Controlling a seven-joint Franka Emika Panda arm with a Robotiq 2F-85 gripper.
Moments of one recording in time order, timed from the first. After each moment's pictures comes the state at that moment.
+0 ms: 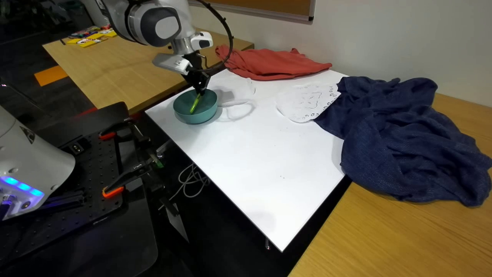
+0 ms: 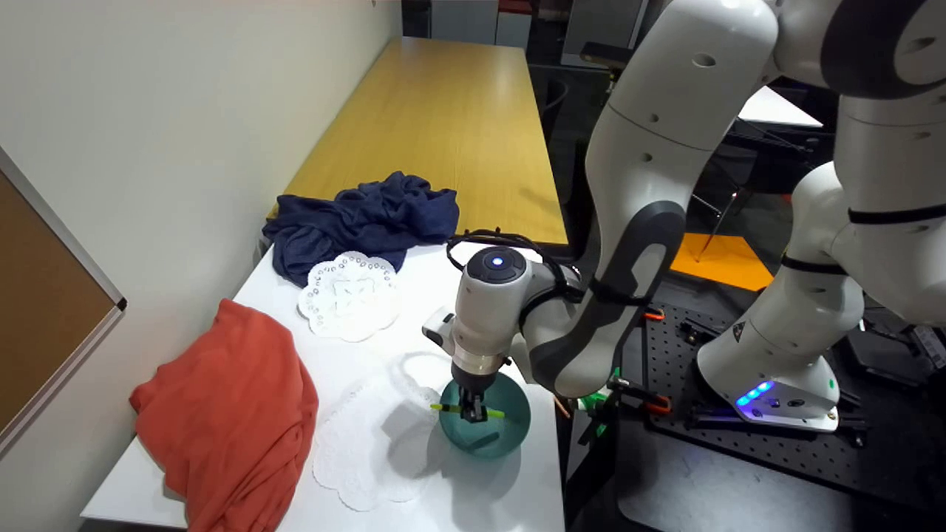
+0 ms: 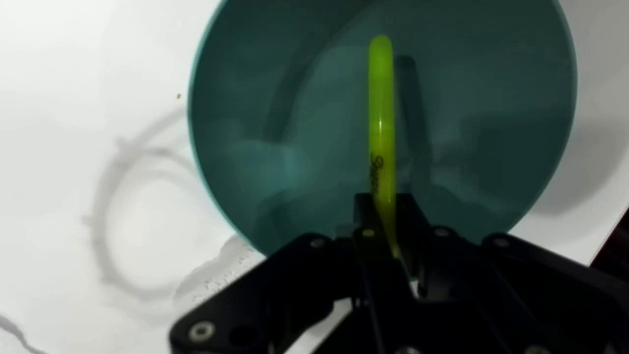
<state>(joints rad) 0.26 0.55 0.10 -2.38 -0.08 2.99 -0.08</state>
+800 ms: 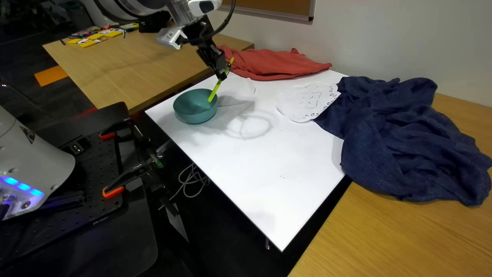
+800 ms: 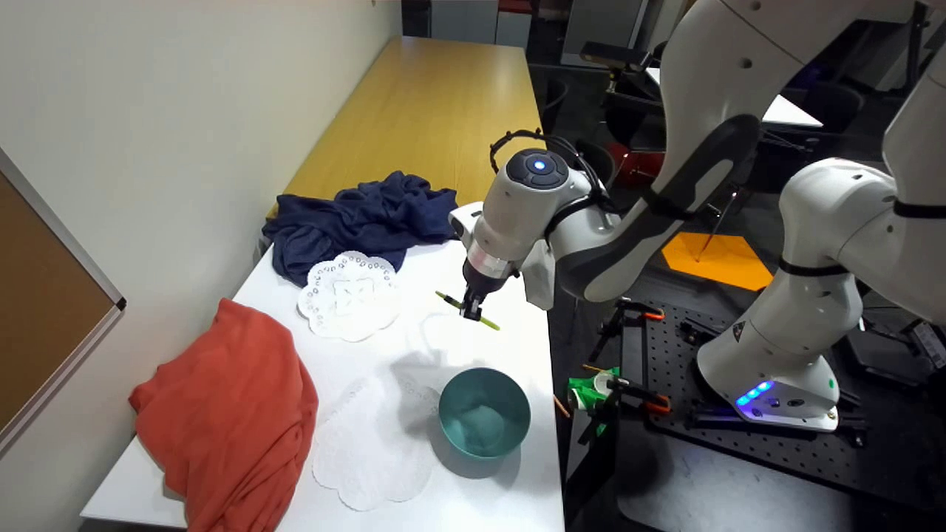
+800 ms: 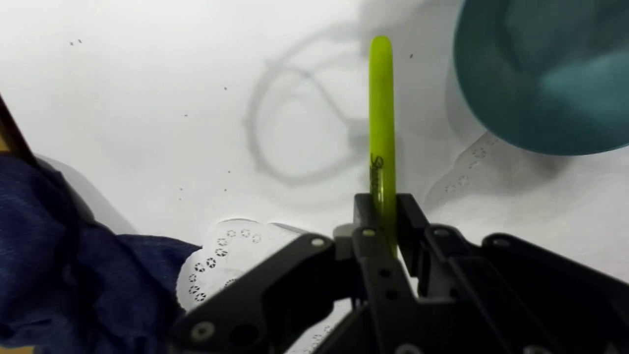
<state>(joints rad) 0.54 0.26 -0.40 -2.51 -0.37 2.96 0.35</state>
